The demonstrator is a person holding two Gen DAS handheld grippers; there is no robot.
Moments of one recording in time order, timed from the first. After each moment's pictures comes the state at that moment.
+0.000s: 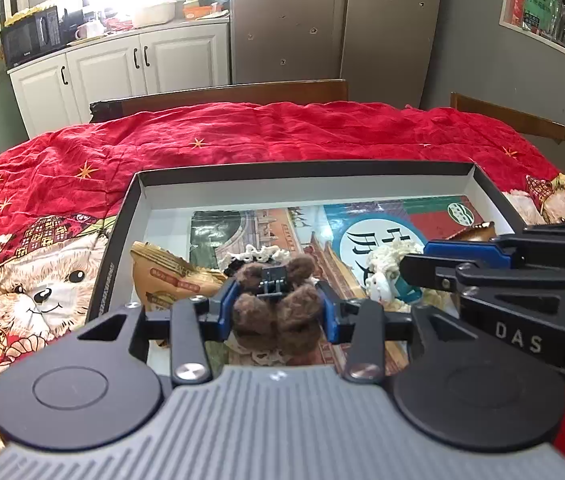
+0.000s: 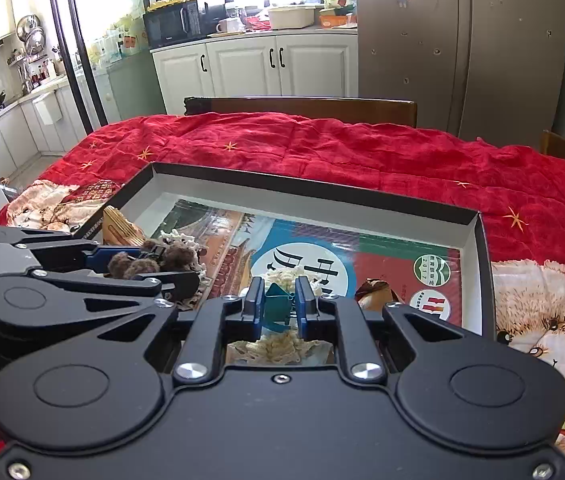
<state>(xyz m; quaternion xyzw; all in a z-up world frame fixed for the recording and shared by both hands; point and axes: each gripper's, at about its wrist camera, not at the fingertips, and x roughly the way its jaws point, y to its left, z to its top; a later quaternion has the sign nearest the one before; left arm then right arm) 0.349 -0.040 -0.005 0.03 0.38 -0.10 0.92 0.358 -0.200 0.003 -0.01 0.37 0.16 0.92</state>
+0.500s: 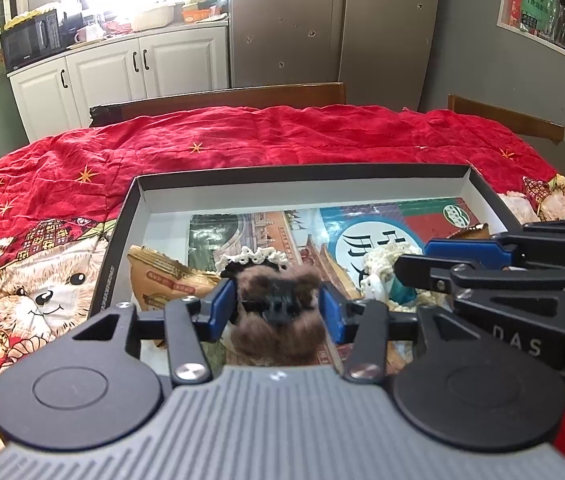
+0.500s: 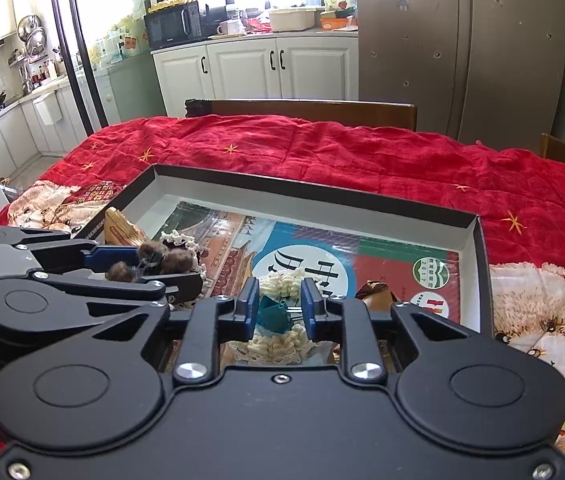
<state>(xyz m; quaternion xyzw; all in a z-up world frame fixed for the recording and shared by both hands) 0.347 -0.041 -0.001 0.03 0.37 -0.10 0.92 0.356 -0.201 0.008 -0.01 0.36 0.16 0.92</state>
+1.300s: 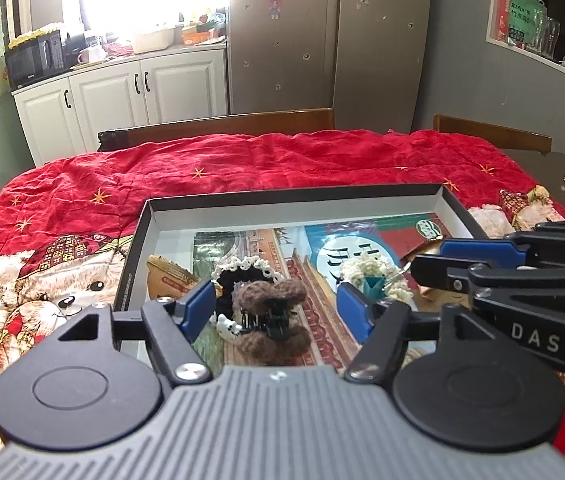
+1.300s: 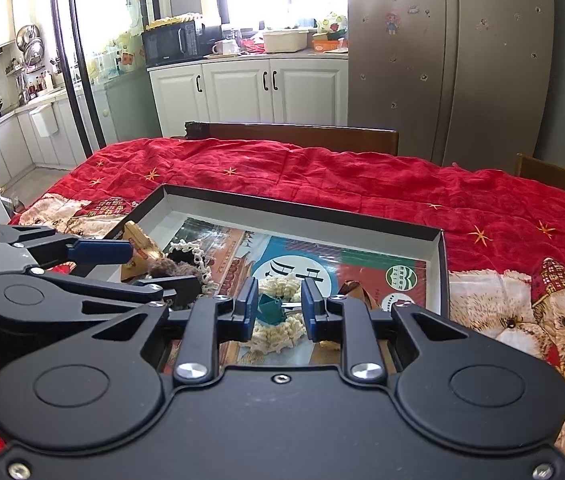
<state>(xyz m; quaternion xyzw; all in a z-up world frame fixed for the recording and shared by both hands) 0.311 -0.044 0.028 0.03 0.34 -0.10 0.93 0.315 -0.211 0.041 -0.02 0.33 0.15 0.93</state>
